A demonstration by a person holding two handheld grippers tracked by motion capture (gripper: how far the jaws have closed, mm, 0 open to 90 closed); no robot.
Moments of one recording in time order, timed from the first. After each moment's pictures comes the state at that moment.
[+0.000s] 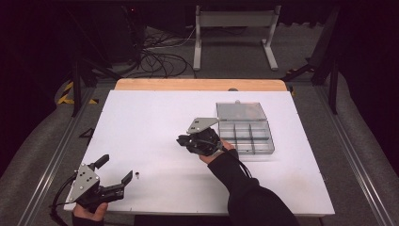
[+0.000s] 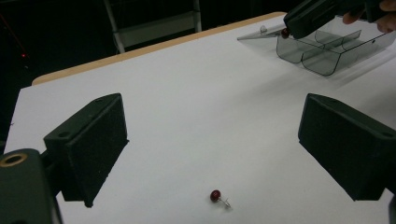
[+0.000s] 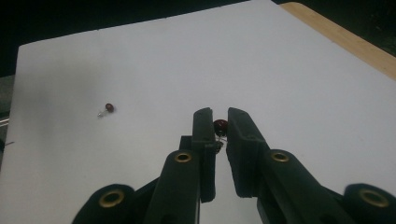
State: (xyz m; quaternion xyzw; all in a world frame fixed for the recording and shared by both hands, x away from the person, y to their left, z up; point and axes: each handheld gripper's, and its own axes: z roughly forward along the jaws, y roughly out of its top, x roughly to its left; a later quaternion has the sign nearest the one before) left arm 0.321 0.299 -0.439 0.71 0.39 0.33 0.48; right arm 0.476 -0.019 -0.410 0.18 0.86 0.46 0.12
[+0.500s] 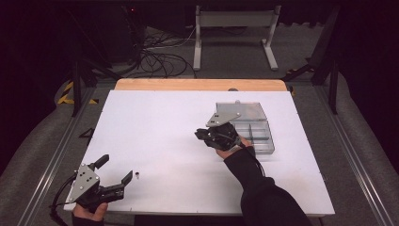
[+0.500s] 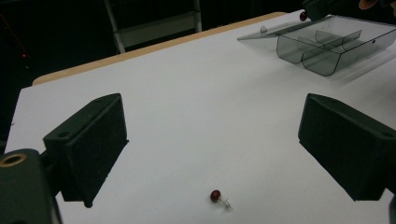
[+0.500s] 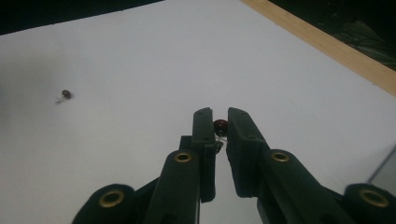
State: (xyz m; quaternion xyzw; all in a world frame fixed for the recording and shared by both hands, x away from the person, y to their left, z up) left arm 0.321 0.299 -0.438 0.71 0.39 0.33 0.48; right arm 0.487 -0.066 -0.404 0.22 0.85 0.45 0.15
